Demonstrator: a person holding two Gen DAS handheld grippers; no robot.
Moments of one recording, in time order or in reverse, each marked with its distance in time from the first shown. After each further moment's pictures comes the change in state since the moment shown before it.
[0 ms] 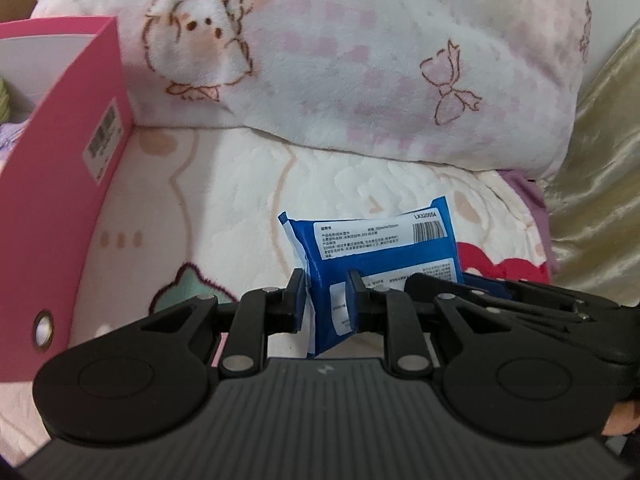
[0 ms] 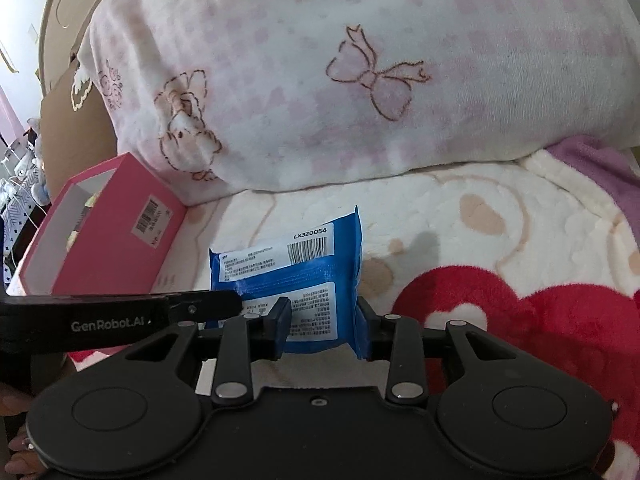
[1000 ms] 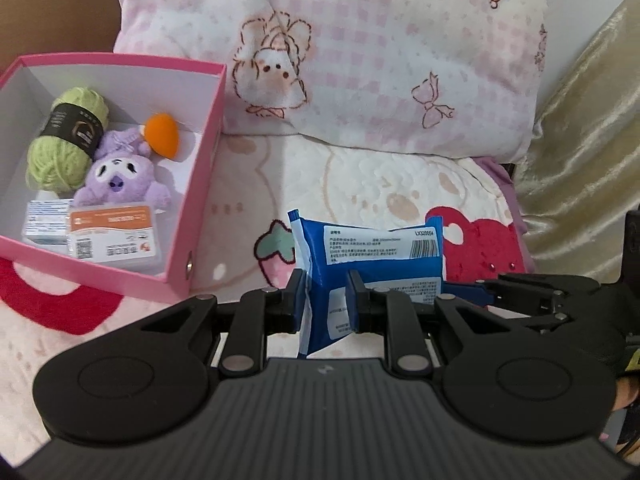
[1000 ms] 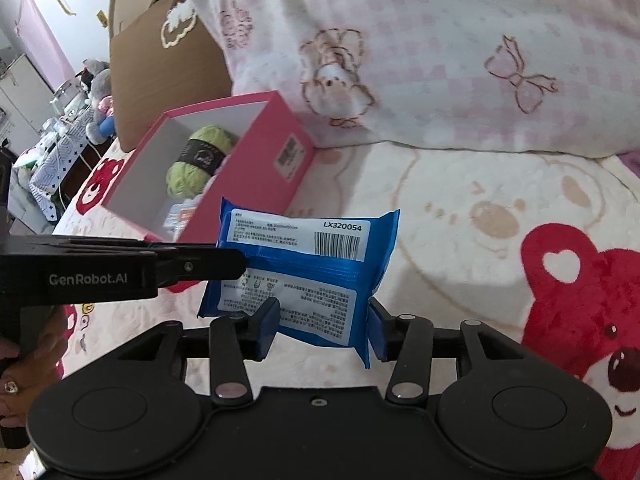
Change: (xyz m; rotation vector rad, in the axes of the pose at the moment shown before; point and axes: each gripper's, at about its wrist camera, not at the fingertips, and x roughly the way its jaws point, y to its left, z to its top) left arm -0.134 0.038 -0.018 0.052 0.019 0.002; right arm -0.055 0.115 -0.018 -0.121 0.131 0.091
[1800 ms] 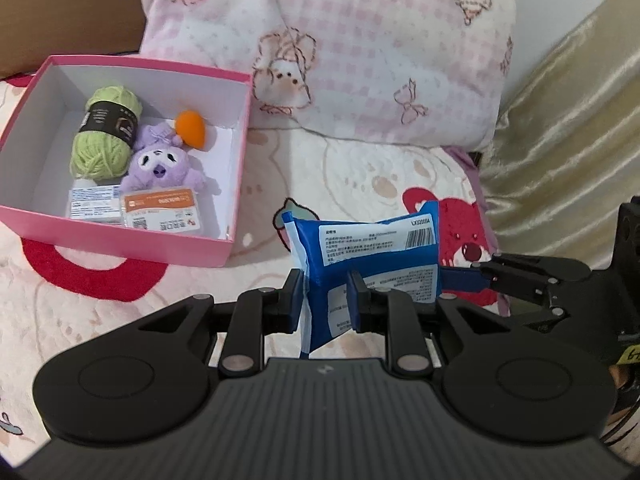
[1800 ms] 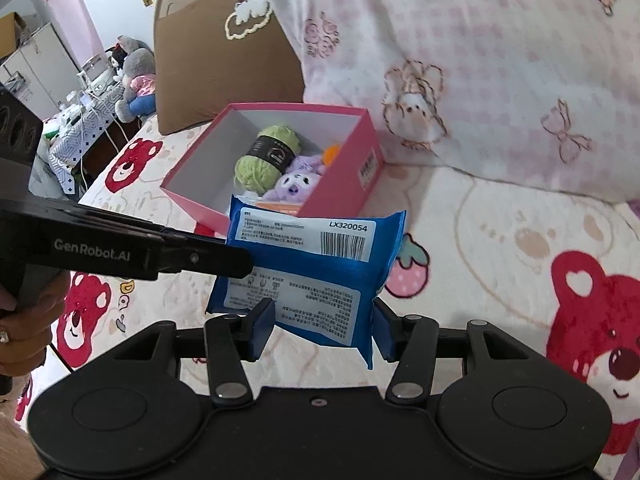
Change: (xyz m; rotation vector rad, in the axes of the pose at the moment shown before) left arm -0.085 0.045 0.003 0.000 0.064 -0.102; right arm -0.039 0.091 0.003 -0.092 0.007 -0.003
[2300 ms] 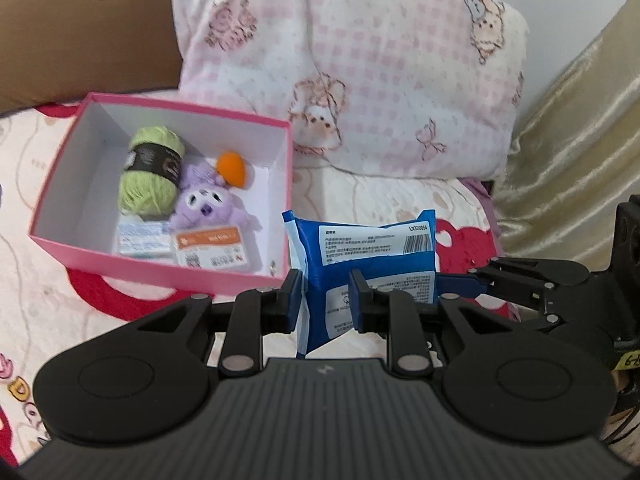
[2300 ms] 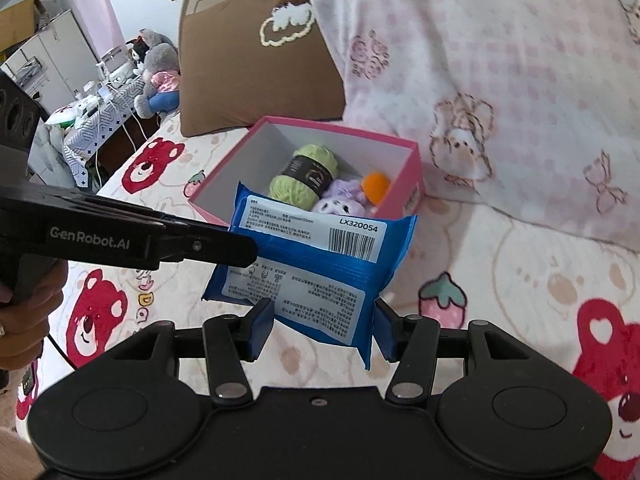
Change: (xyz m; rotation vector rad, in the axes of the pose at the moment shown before) left arm -0.044 0.025 0.023 0.006 -0.061 0.055; right arm 0.009 0.043 0.038 -0.073 -0.014 0.023
